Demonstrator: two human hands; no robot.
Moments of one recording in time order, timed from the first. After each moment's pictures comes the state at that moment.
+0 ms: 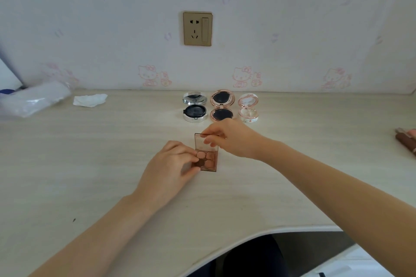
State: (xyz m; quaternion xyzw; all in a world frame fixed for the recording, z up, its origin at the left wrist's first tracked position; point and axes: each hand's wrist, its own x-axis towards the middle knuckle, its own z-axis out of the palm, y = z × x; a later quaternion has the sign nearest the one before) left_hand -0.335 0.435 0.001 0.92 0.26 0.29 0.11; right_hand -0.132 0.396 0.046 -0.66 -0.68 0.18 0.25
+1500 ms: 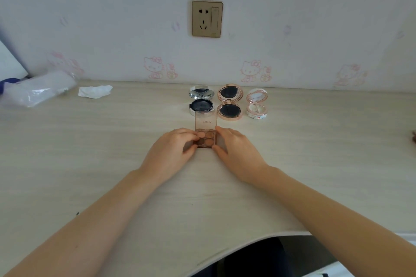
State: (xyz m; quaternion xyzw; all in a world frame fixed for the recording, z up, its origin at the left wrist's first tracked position) left_hand -0.322 0.471 0.002 0.90 0.31 0.27 0.16; right_hand -0.156 0.383 0.003 -0.74 -0.63 0.06 0.25
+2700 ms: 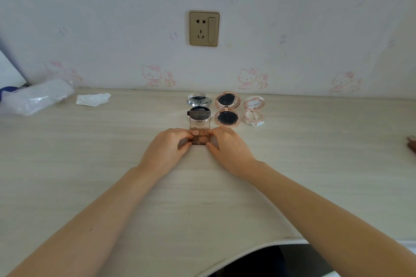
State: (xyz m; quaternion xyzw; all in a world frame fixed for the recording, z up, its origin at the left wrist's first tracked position) left_hand -0.313 0.497 0.002 0.89 0.32 0.28 0.17; right_hand -0.152 0.411 0.011 -0.75 -0.61 0.08 0.22
